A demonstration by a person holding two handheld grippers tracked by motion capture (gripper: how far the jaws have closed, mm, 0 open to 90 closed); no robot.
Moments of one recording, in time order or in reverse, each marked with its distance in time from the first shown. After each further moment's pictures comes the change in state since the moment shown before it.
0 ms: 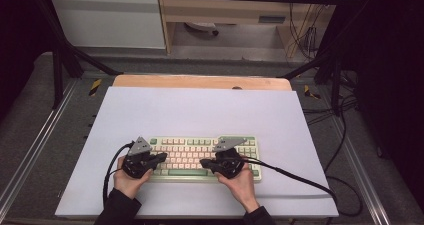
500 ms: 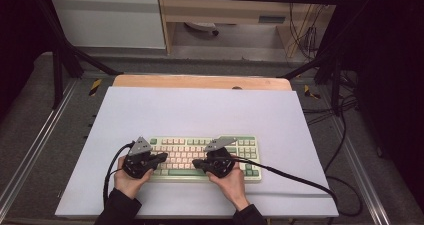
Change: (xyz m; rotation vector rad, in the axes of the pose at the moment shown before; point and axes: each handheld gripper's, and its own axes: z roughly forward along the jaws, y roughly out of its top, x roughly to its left) left arm -0.001 0.001 0.000 0.000 -0.001 0.005; right arm 0.002 0.002 0.025 0.011 0.015 0.019
